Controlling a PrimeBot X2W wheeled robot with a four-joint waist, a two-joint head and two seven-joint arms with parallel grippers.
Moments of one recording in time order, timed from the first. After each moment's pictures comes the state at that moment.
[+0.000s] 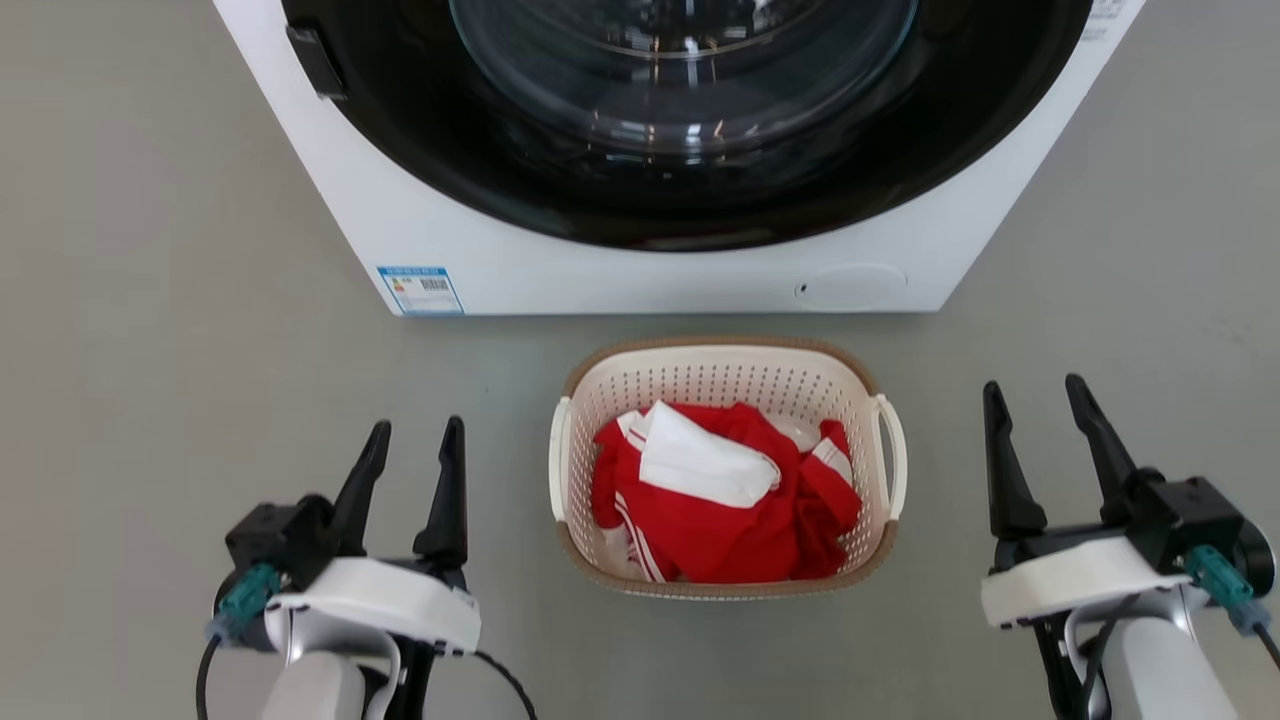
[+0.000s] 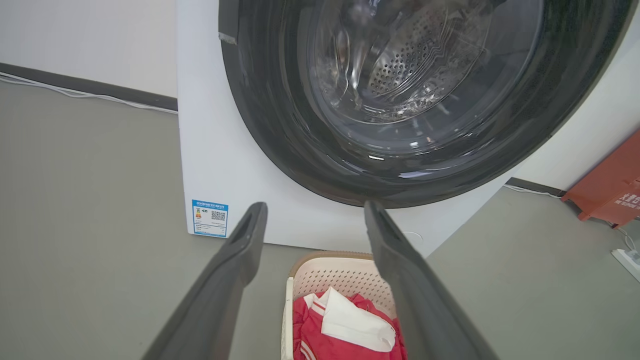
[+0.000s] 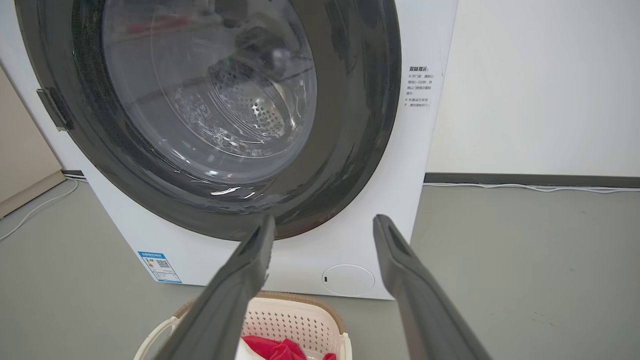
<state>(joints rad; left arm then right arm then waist) -0.17 0.04 -0.09 0.29 -0.35 -0.09 -0.26 -0.17 -0.04 -0.11 0.25 0.01 0.12 -0.25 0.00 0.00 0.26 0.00</state>
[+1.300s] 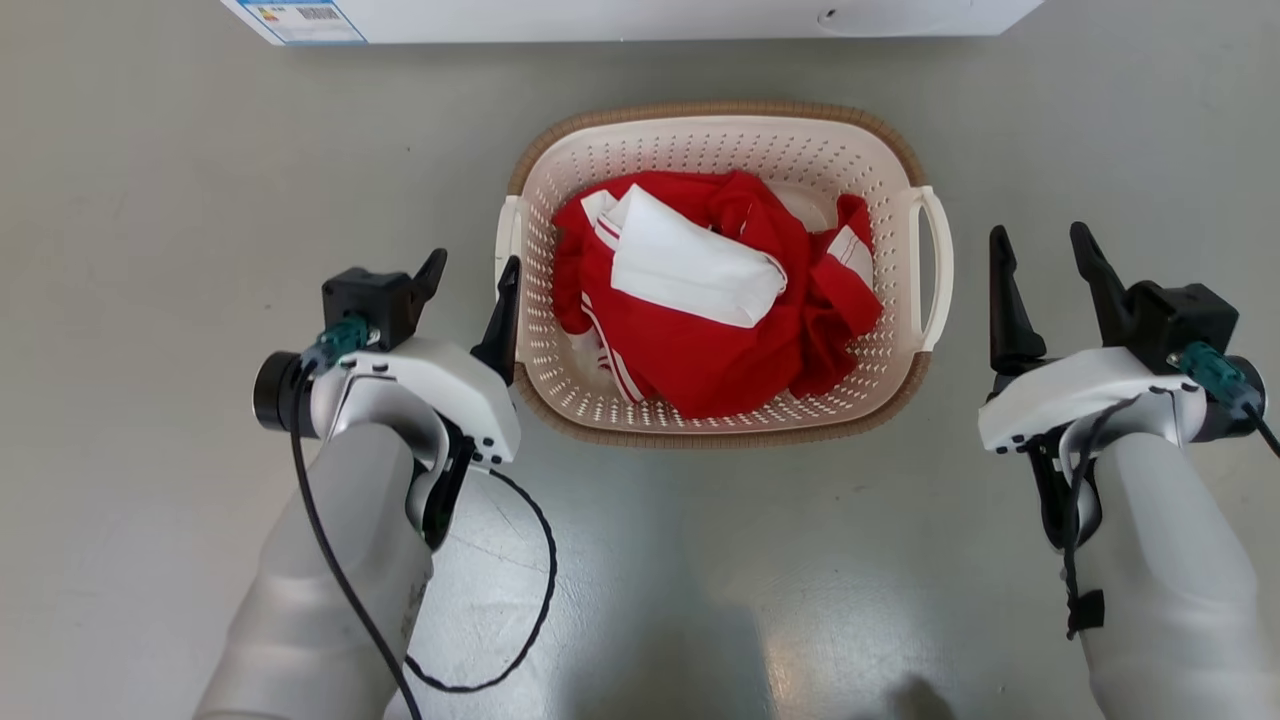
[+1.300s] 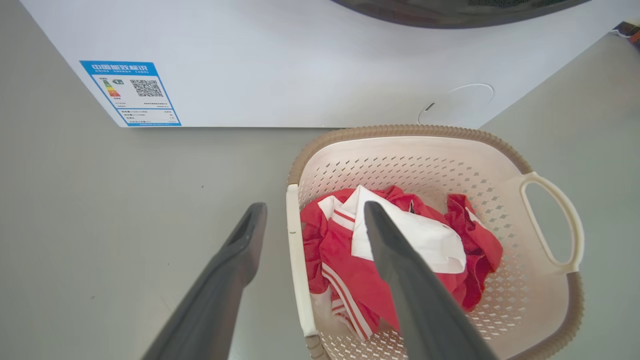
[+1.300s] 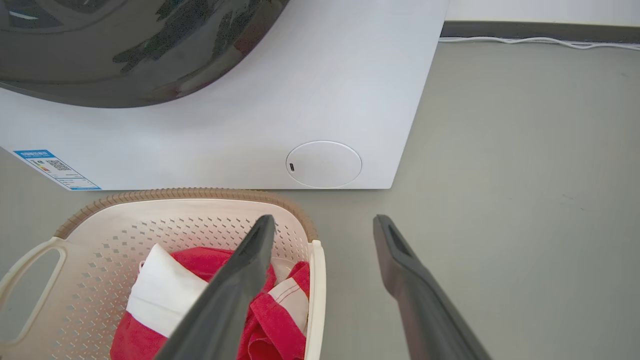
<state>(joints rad) -0.71 0.03 -0.24 0.85 -0.30 -0.08 -0.26 -0.58 -0.06 -0.15 0.65 0.01 0.12 -0.25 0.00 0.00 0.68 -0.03</state>
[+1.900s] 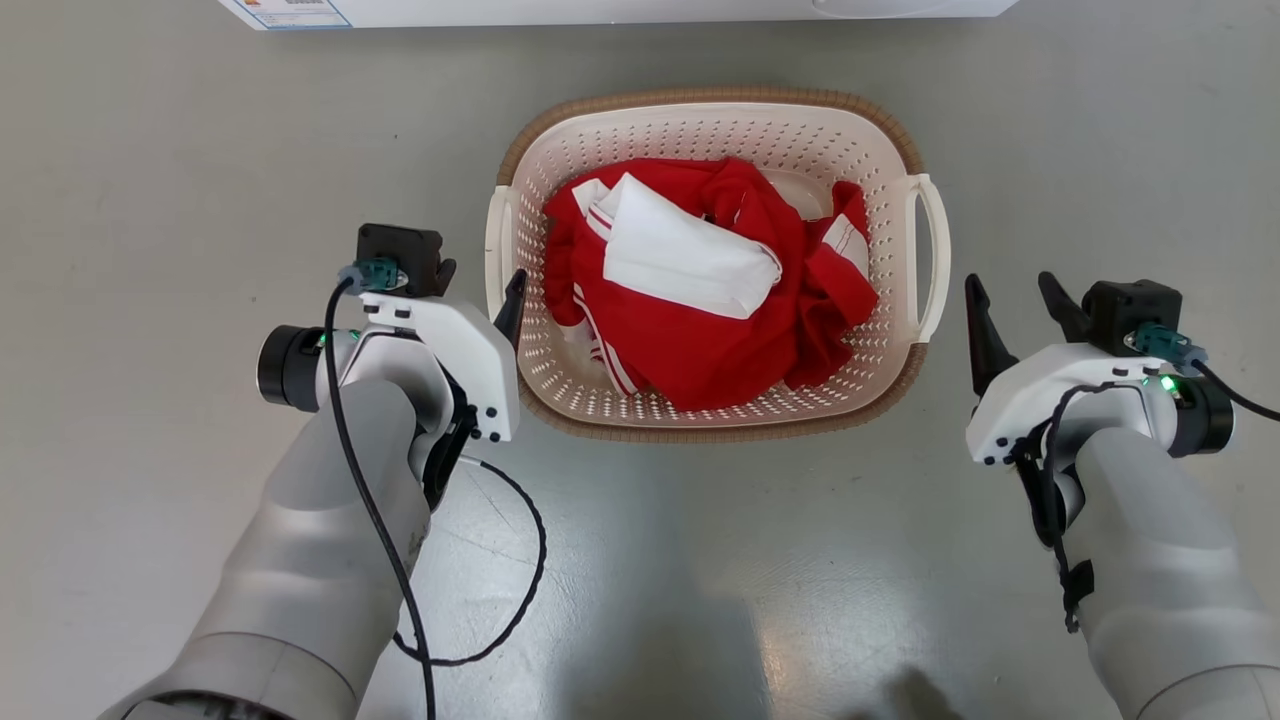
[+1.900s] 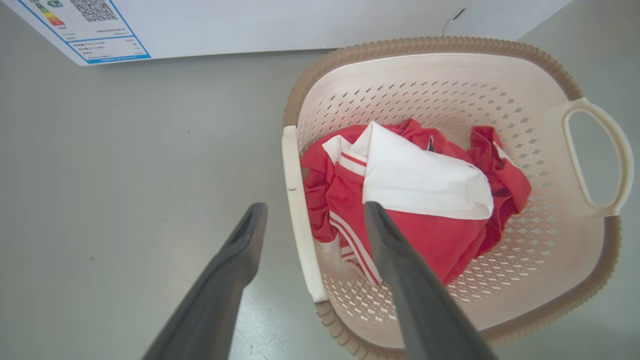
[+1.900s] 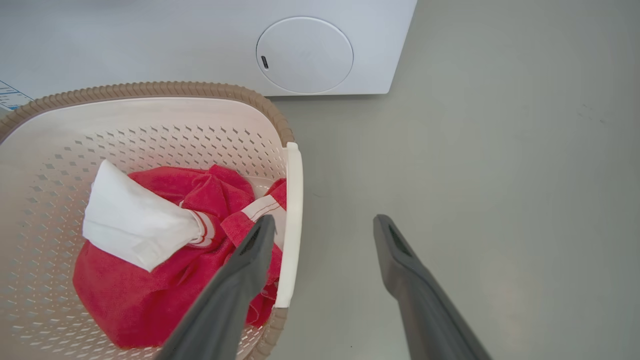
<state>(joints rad) -0.90 0.03 -0.38 1.14 -0.39 -0.08 -0.13 -0.77 -0.09 -0.12 1.08 0.01 0.12 -0.25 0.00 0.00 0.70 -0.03</state>
